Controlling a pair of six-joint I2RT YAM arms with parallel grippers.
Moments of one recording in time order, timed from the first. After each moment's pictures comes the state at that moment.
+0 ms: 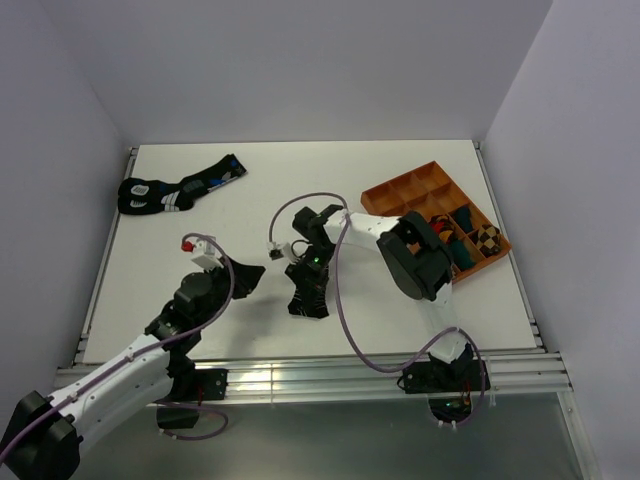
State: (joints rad) left arm -0.63 0.68 0.24 0.21 -0.14 -0.83; right arm 0.75 2.10 1.47 -0.93 -0.79 -0.37
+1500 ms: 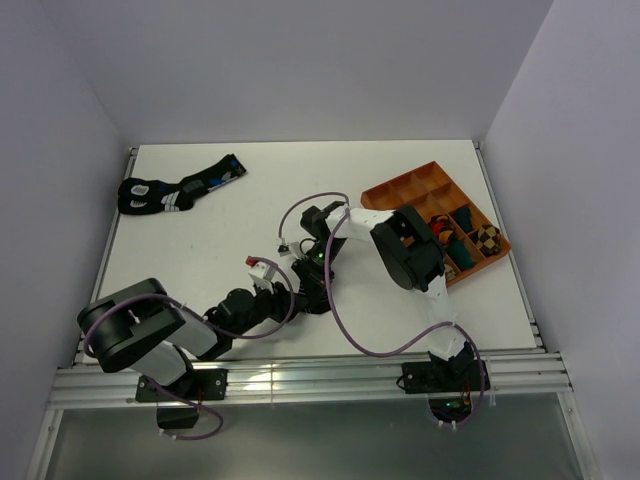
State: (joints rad) left arm -0.92 1.51 0.11 1.16 -0.05 -0.60; right arm 0.68 2.22 1.53 -1.01 -0.84 -0.33
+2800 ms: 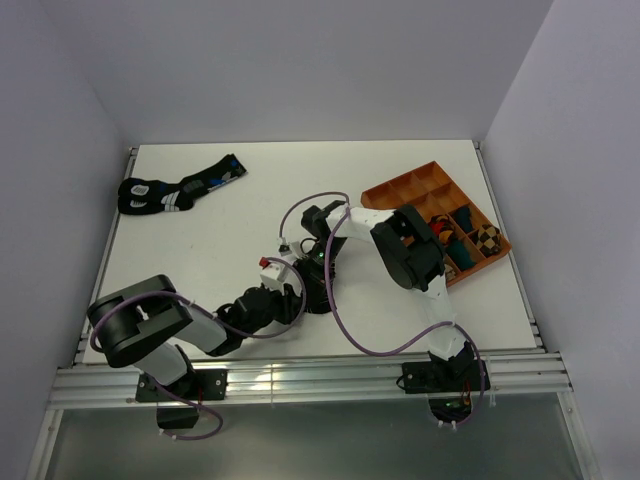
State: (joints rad) left arm -0.98 1.56 0.21 0.97 -0.16 -0.55; right arm 0.68 2.23 1.53 -1.03 -0.83 -0.33
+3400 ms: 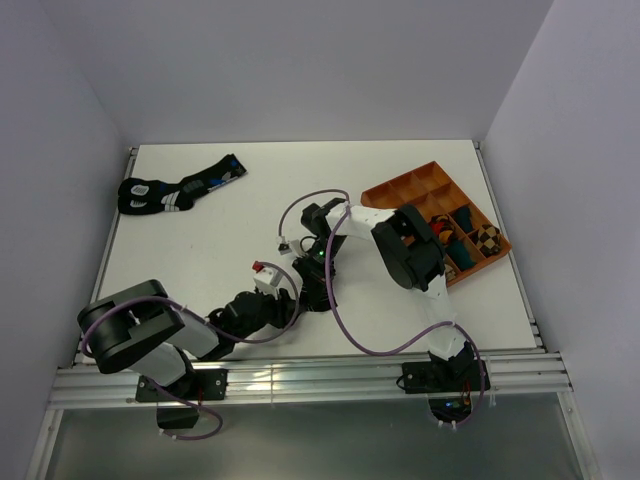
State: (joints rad) left arm -0.98 1.50 0.13 1.01 -0.14 -0.54; right arm 0.67 2.23 1.56 -1.06 -0.81 -0.36
